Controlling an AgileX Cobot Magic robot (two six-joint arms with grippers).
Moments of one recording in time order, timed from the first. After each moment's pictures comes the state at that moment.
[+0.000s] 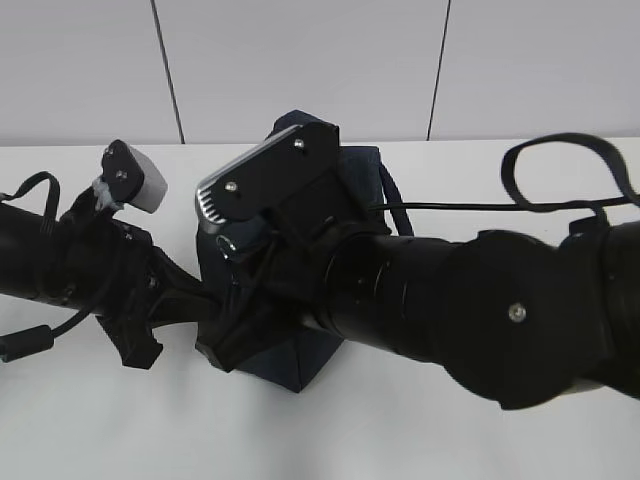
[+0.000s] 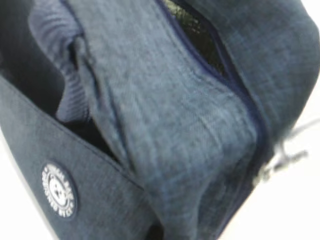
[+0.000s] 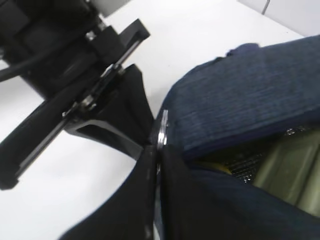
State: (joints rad) left arm -0.25 1.65 -0.75 -1.33 0.67 1.87; right arm 0.91 1.61 -0.87 0.75 -0.23 -0.75
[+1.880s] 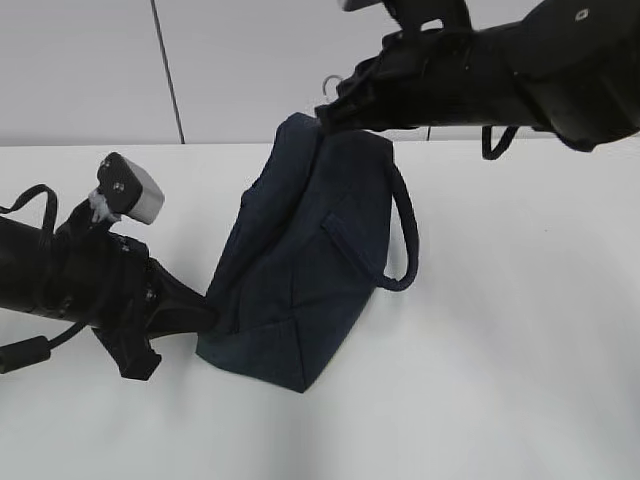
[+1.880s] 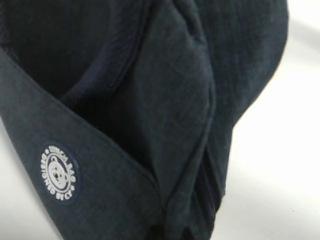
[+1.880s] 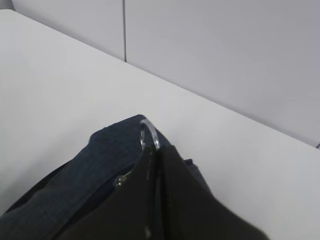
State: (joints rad) left arm -0.25 1.65 -0.71 -1.33 0.65 1.86; right arm 0.48 1.66 -1.17 0.94 -0.02 -1.04
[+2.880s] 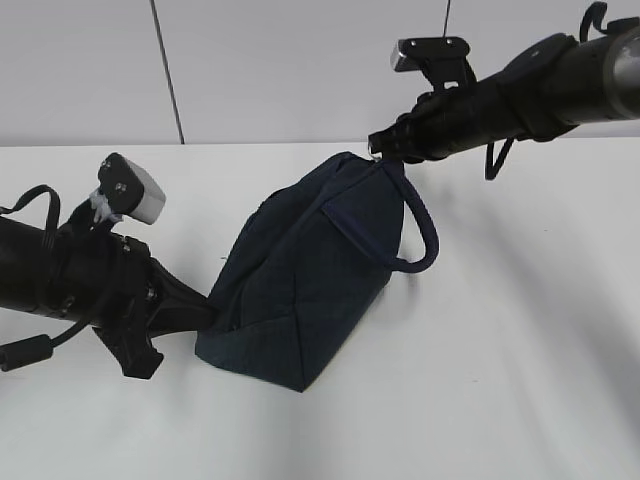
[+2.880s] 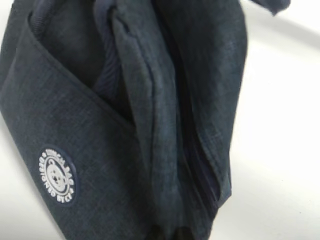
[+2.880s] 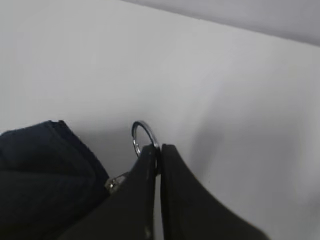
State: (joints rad) left arm -0.25 1.65 -0.71 -1.33 0.63 1.86; right arm 0.18 2.12 -1.52 1.01 0.31 -1.06
